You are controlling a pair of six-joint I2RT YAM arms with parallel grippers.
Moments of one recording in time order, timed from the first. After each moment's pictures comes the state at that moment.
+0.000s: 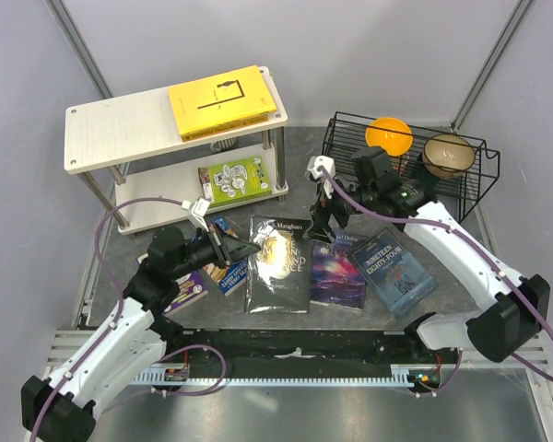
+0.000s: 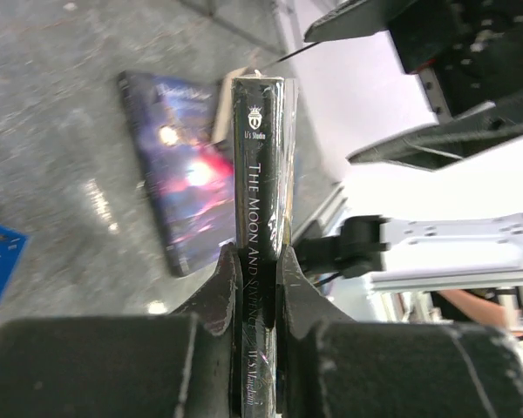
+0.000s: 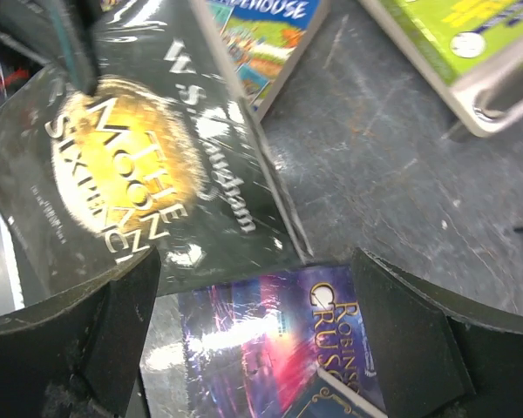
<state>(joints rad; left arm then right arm) -0.48 0.66 0.45 0.01 0.48 -0.89 0.55 1.35 1.26 -0.65 -0.65 -0.36</state>
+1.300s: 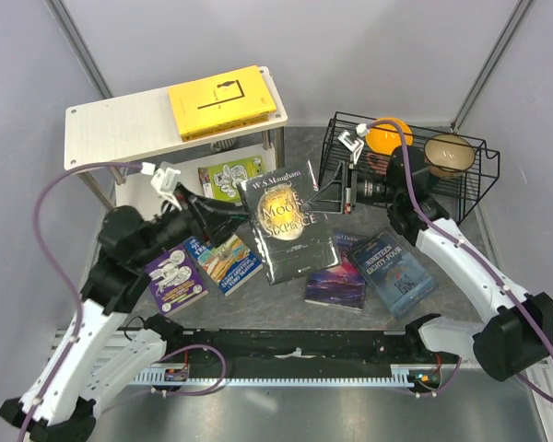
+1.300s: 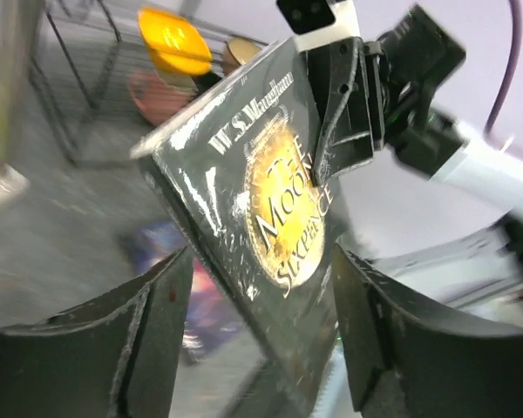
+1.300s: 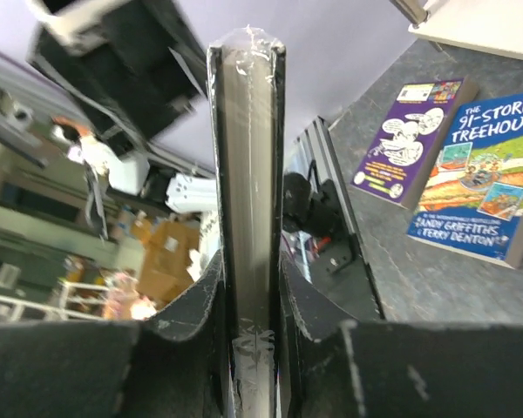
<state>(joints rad) -0.48 0.68 0.89 -0.16 0.44 -0.64 0.41 1.23 1.02 0.20 -1.08 0.95</state>
